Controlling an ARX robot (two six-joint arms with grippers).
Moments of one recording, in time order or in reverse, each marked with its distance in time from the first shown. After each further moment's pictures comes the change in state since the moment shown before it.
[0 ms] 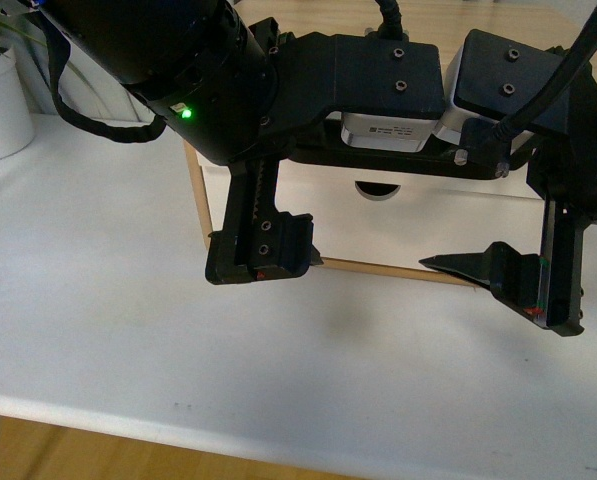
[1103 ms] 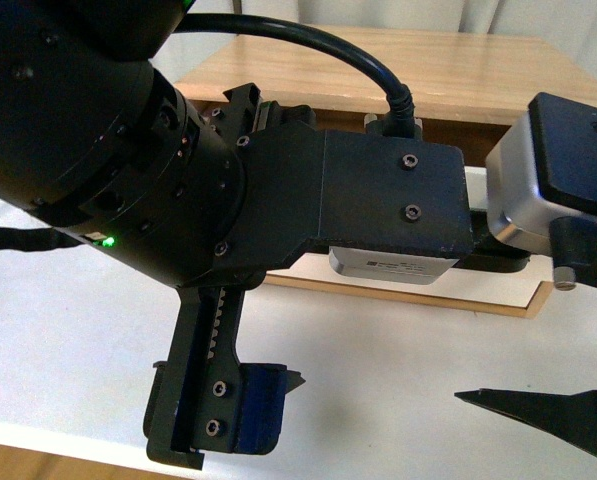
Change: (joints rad) left arm -0.076 -0.225 -0.269 0.079 -0.061 -0.039; right arm 0.026 -0.248 -0.150 -0.200 -0.079 -0.008
